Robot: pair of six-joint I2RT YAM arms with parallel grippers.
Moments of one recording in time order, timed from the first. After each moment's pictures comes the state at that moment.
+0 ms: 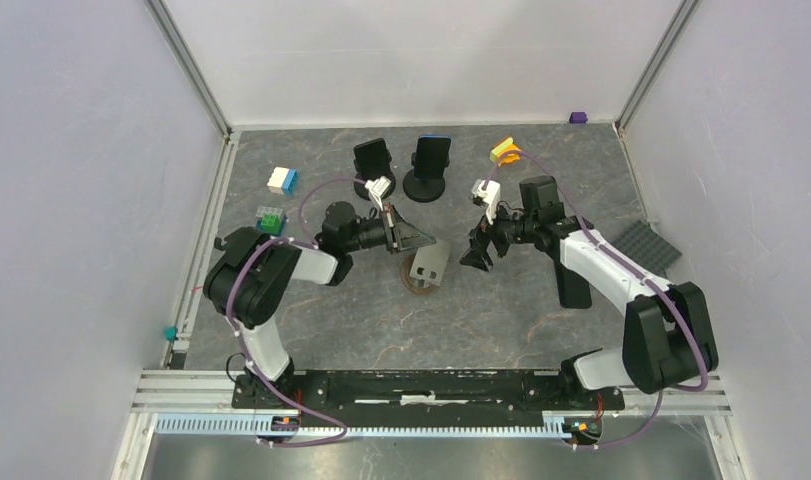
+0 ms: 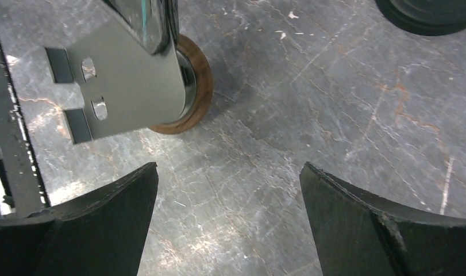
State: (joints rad) left arm -0.47 1.78 0.70 1.04 0.84 -1.10; right arm 0.31 1.38 0.88 -0.27 -0.73 -0.44
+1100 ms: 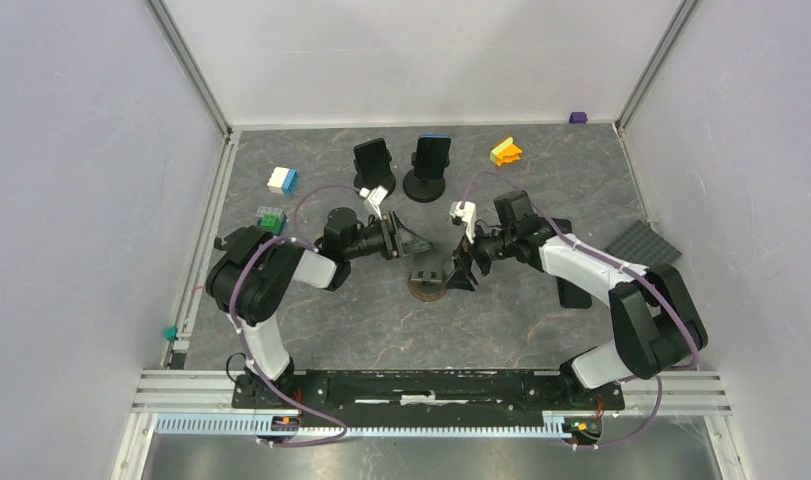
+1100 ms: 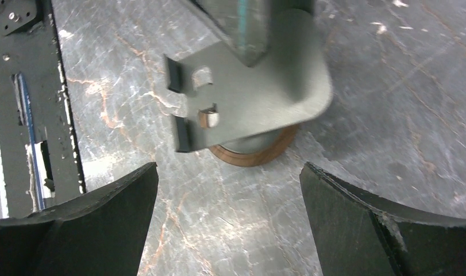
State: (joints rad) left arm -0.48 1.84 0.63 1.05 0.73 -0.97; right arm 0.41 1.49 0.83 -0.21 -0.81 -0.39
